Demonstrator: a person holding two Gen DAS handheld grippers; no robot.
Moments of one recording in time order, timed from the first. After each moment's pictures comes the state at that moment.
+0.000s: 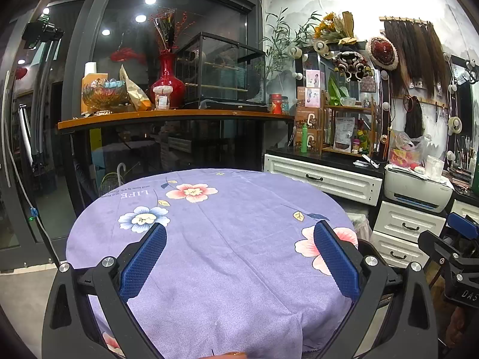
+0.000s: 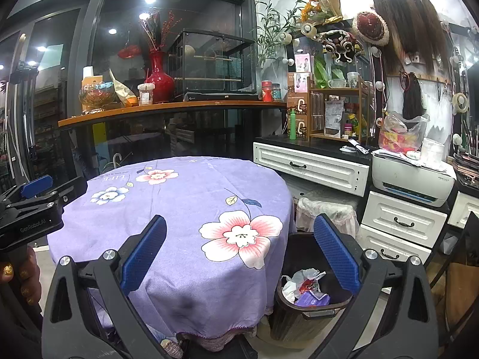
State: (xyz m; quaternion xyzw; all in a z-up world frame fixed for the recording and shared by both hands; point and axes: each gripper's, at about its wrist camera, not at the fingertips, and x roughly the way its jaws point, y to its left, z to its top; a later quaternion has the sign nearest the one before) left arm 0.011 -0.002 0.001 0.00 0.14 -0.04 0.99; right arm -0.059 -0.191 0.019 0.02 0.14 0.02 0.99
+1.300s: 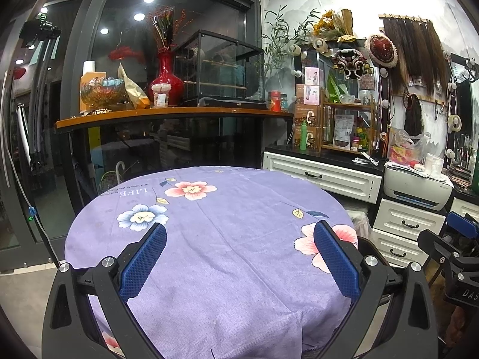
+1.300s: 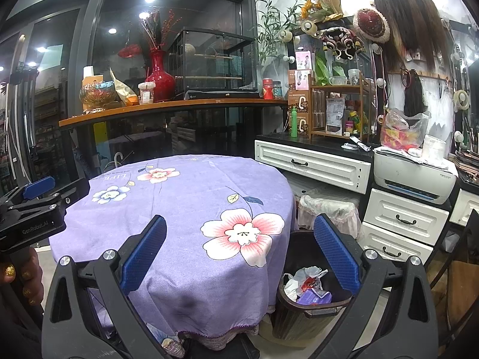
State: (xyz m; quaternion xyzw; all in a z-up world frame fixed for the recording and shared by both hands) left arm 0.012 -0.001 -0.007 0.01 0.14 -0.04 0.99; right arm -0.057 -0.190 0.012 0.03 0.15 0.02 0.99
